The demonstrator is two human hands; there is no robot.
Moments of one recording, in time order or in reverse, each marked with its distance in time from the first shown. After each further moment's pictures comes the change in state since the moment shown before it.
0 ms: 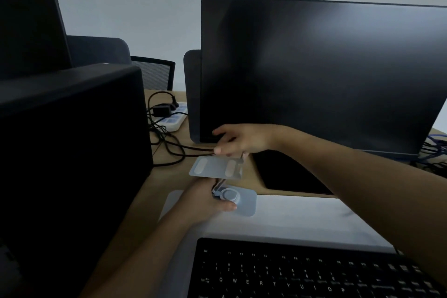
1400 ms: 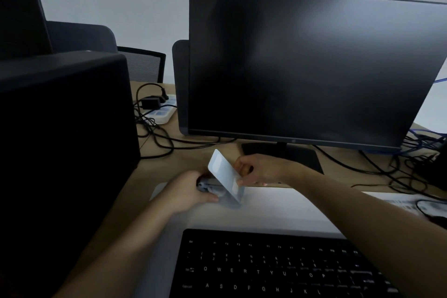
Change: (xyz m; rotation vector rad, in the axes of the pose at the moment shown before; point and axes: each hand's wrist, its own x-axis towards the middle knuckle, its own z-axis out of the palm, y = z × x) left_hand -0.005 0.013 -0.014 0.159 -0.088 -0.081; right_hand -0.024 0.094 0.059 0.103 0.070 0.114
